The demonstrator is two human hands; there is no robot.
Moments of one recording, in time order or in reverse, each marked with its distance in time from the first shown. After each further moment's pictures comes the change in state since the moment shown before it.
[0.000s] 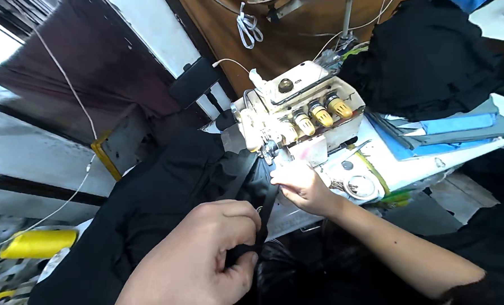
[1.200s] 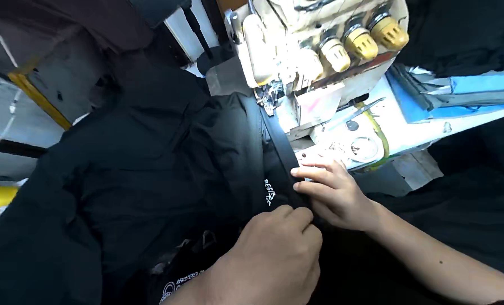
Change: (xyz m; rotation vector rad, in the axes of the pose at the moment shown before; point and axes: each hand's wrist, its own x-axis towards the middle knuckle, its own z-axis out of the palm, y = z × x) left_hand -0.006 0.014 0.131 0.139 0.086 -0.085; right_hand -0.071 -0.049 -0.035 -0.063 -0.194 0.012
